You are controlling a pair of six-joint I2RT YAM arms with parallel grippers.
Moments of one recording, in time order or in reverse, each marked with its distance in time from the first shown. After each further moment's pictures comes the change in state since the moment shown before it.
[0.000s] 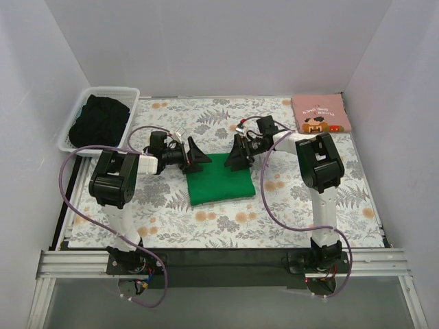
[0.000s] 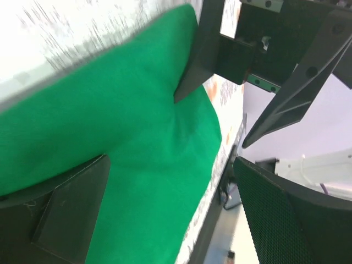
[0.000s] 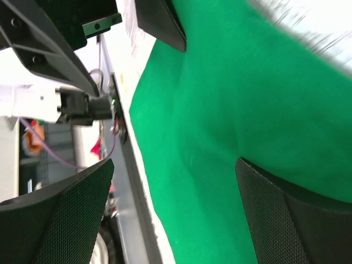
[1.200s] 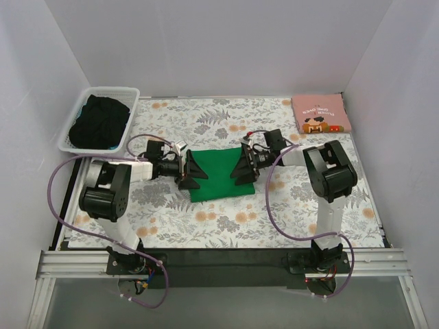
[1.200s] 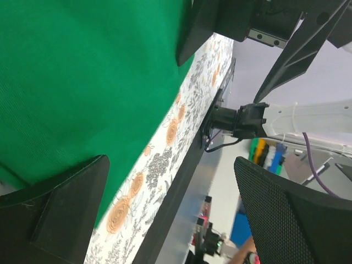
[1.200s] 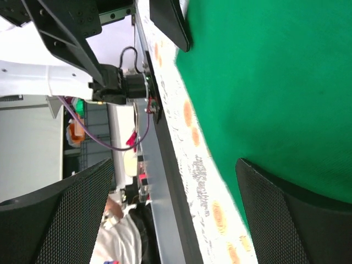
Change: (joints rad) left arm -0.002 -0.122 -0.065 -0.343 0.150 0.157; right arm -0.009 -0.145 -0.311 0.232 -0.113 0.178
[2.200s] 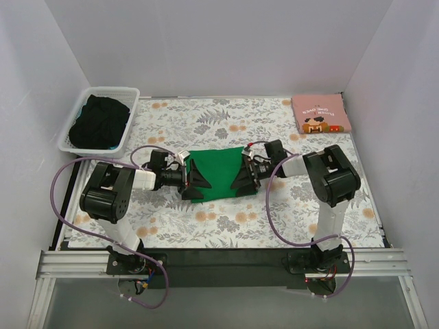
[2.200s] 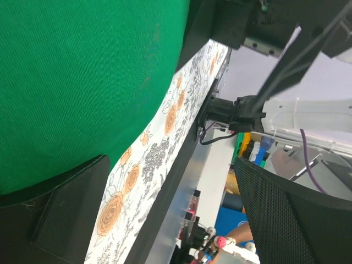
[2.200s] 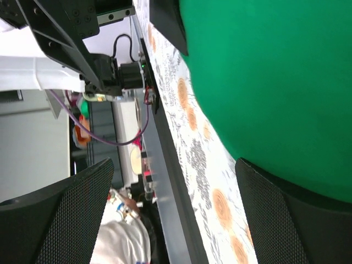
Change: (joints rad) left arm -0.034 -0.031 -0.142 0.159 -0.023 -0.121; right arm 0.042 -0.068 -0.169 0.135 0.024 0.078
